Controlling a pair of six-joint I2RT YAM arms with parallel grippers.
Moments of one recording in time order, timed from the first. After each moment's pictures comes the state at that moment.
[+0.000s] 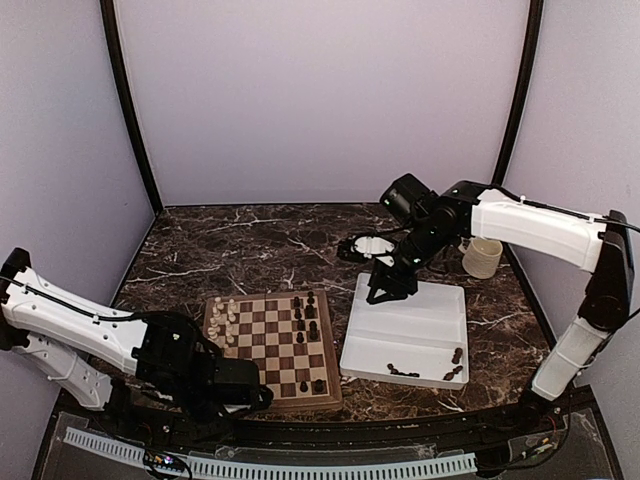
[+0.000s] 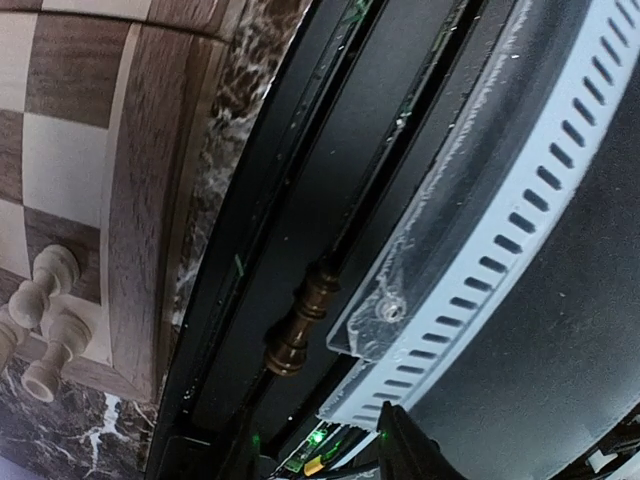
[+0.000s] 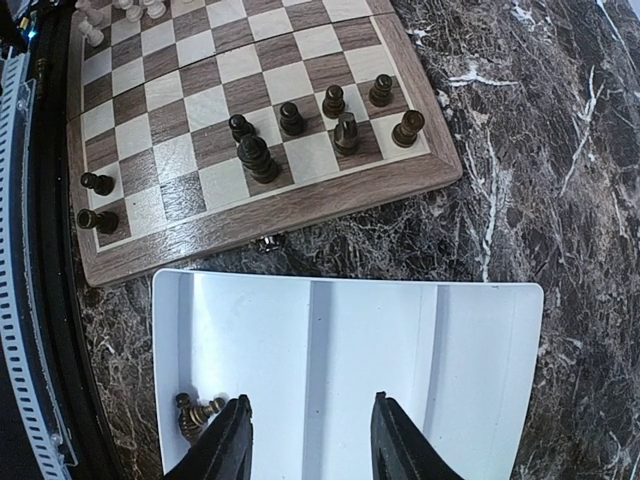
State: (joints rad) left arm -1.48 1.37 0.90 -1.11 0.10 -0.41; right arm 0.78 1.65 1.43 -0.93 -0.32 -0.57
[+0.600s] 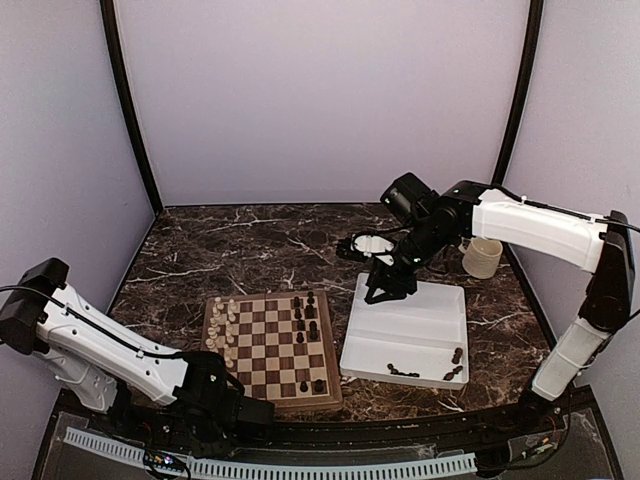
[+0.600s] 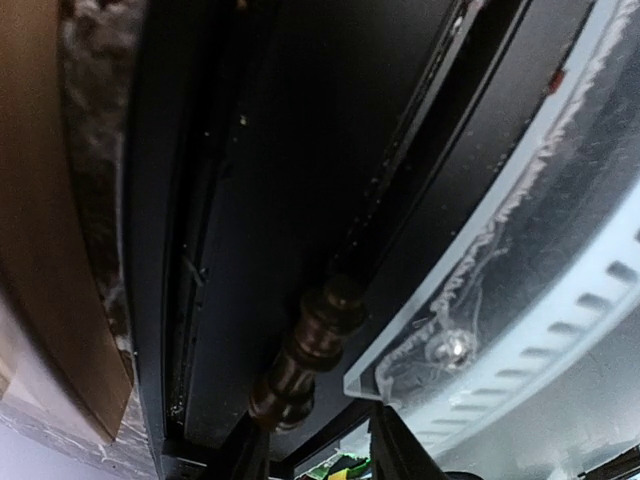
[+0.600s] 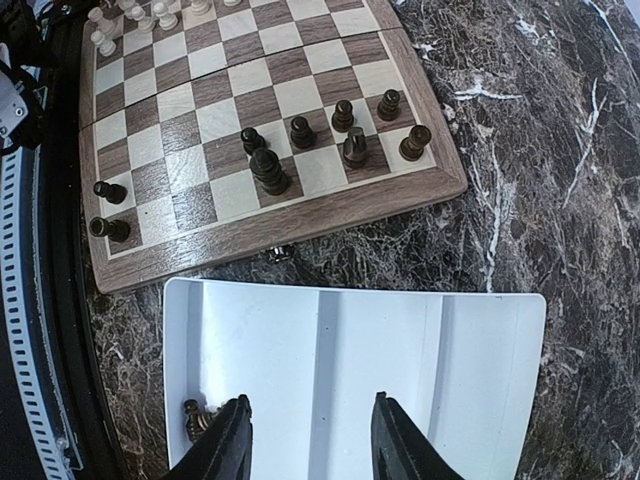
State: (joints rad) left arm -1.58 1.57 0.84 -1.10 0.06 -0.41; right arm 0.78 1.64 1.42 -0.92 -0.34 -0.57
